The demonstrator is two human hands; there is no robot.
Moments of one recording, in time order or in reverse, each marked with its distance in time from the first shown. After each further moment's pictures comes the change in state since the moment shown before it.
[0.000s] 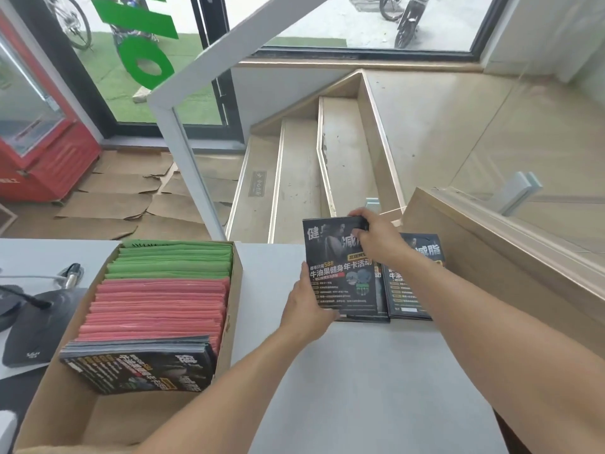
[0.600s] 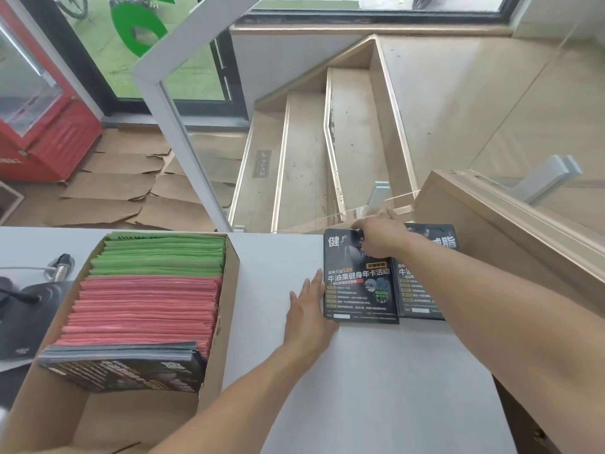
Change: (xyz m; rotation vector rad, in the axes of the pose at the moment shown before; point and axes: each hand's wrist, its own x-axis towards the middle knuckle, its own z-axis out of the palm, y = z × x) left_hand 0.004 -0.020 0.027 0.078 -0.002 0.020; right_hand 0.062 0.046 0.022 -0.810 -0.348 -0.096
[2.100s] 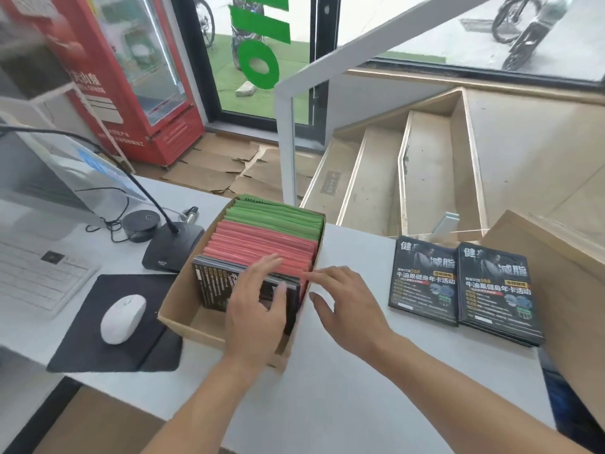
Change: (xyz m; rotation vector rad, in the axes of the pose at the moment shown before) left_hand -0.181 -0.062 -0.147 -0.077 0.837 0.239; right_hand -0.183 -0.227 0.051 0.431 0.540 -0.580
